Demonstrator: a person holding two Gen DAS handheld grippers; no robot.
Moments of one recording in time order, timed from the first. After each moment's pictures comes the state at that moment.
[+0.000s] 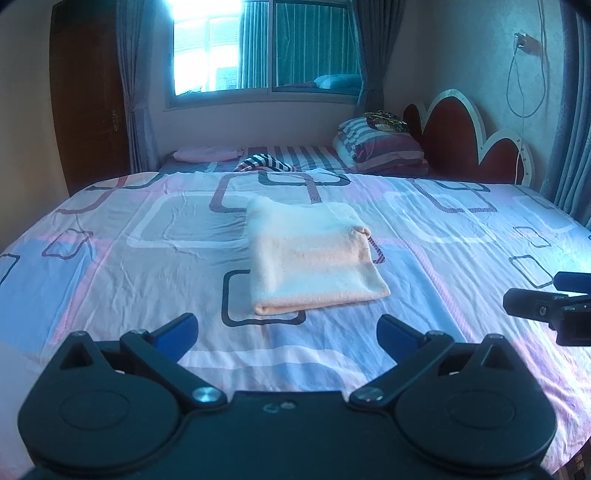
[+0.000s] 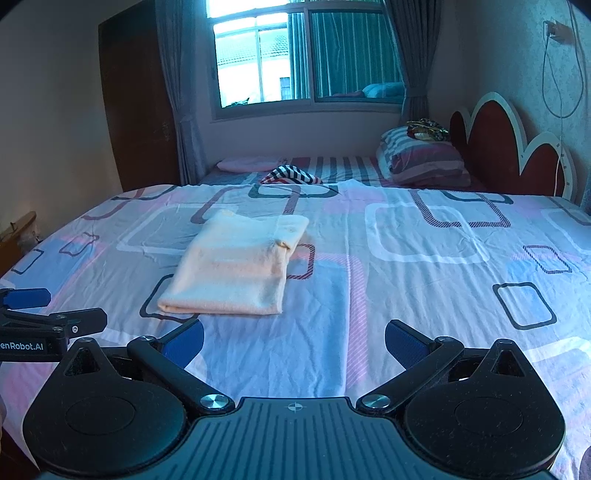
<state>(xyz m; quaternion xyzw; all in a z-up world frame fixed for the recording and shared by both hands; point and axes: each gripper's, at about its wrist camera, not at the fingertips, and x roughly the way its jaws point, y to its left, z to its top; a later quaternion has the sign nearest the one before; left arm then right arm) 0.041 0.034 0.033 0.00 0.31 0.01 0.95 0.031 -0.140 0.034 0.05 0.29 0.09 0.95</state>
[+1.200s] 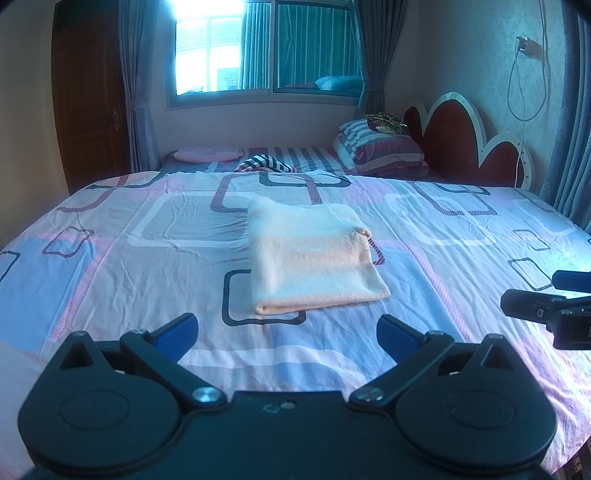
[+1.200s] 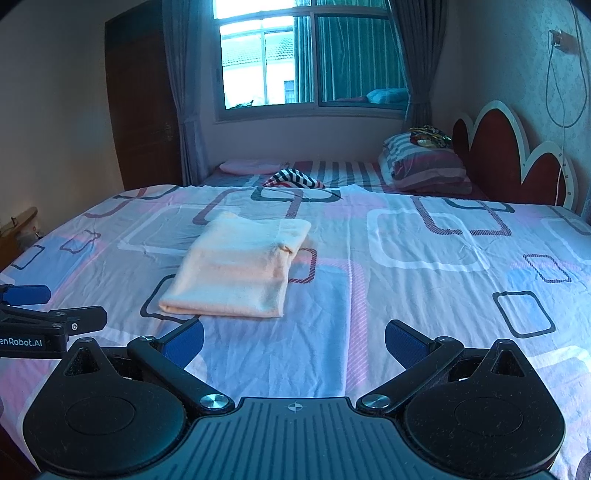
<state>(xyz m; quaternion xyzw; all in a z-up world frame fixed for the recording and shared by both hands) 0.042 0.036 0.033 0.00 0.31 0.01 0.95 0.031 -0.141 0.036 0.03 0.29 0.10 0.95</state>
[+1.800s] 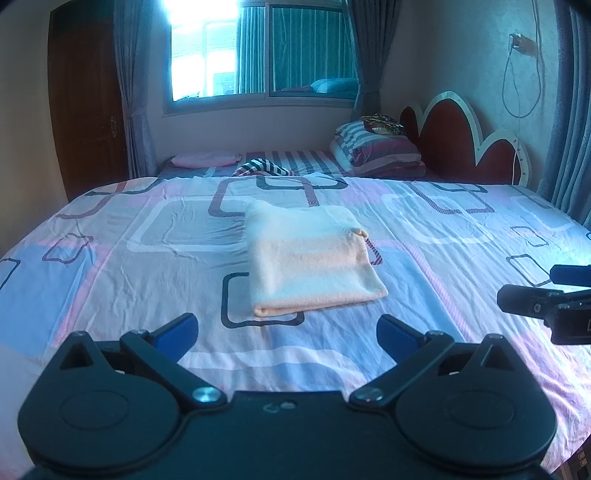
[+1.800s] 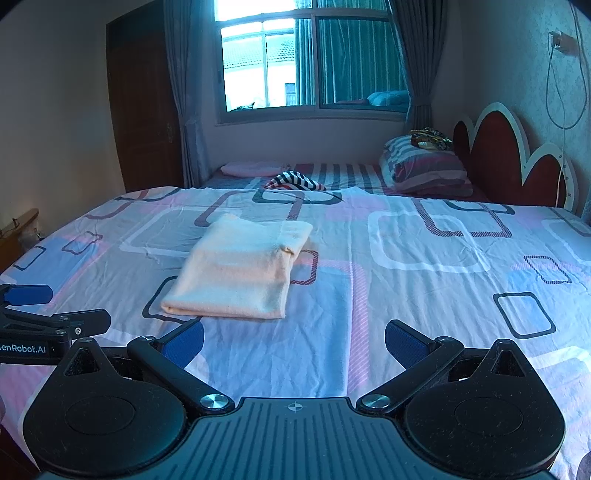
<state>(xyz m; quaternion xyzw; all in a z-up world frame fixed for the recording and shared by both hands) 0.037 0.035 0.035 0.01 0.30 0.00 0.95 0.028 -0.142 0.036 0.03 0.28 0.10 0.95</state>
